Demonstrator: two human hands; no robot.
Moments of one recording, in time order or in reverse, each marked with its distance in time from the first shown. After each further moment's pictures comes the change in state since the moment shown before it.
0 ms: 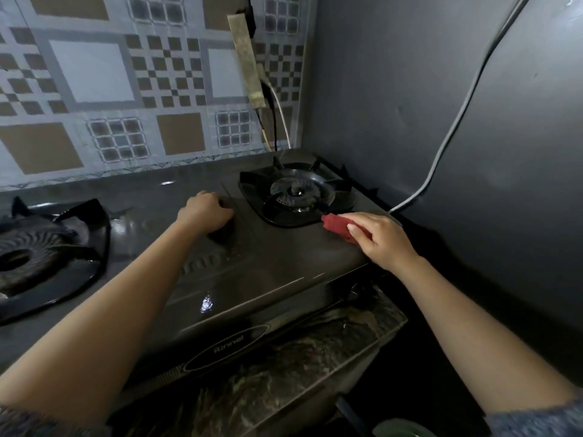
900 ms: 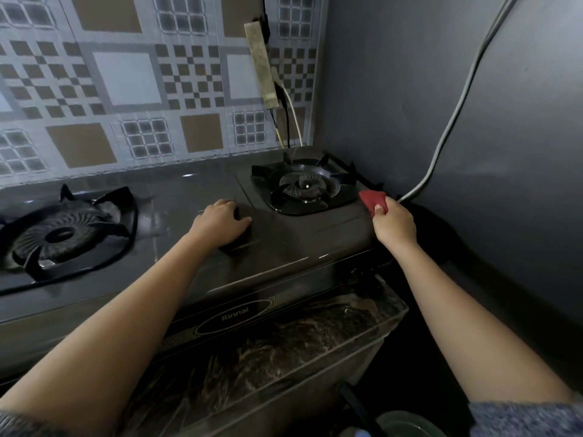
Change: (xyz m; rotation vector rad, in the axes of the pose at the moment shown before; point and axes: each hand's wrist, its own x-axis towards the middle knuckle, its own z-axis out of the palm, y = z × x) left_hand -0.067 0.011 0.011 0.086 0.023 0.035; right_hand 0.005 0.002 -0.001 0.110 0.155 0.610
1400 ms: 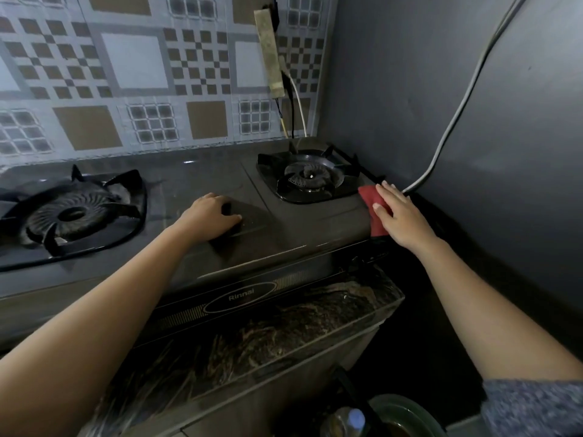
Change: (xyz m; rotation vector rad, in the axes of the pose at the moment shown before) left_hand -0.032 -0.024 -0.015 -0.066 -0.041 0.015; right_hand -0.008 0.020 -0.025 -0.087 -0.224 -0.390
